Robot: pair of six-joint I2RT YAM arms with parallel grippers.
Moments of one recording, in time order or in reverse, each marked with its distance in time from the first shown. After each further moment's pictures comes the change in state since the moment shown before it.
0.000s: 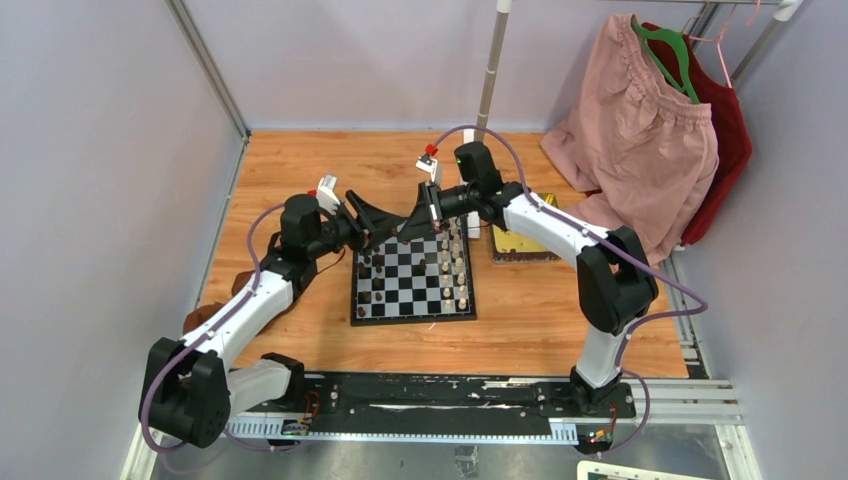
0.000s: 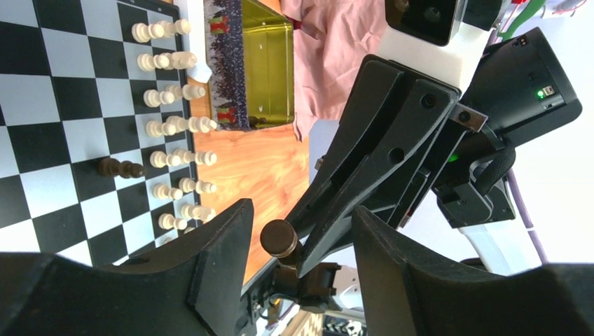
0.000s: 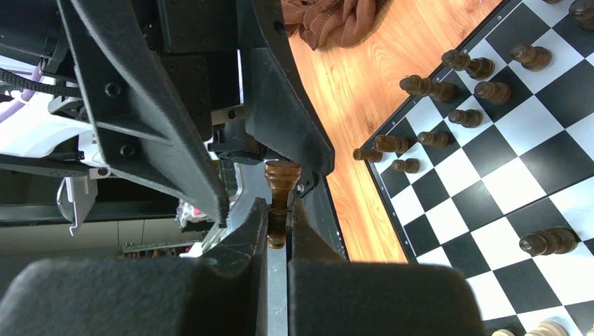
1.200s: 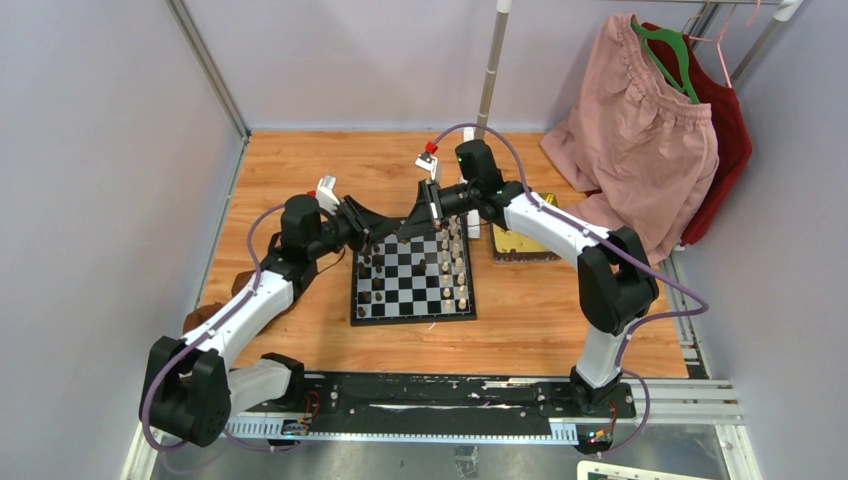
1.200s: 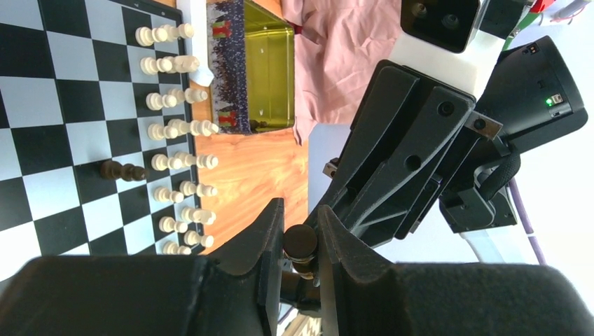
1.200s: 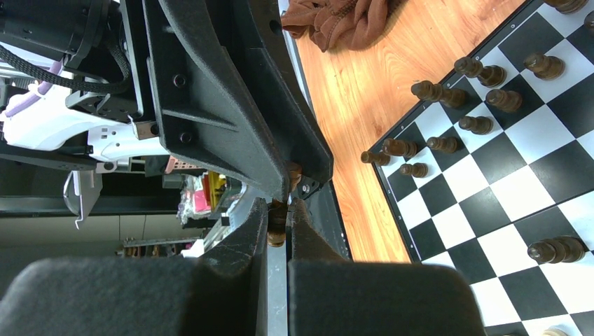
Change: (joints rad) left arm 0.001 0.006 -0.003 0.009 -0.008 -0.007; right arm -0.002 -0.003 0.005 0.024 -0.025 0.013
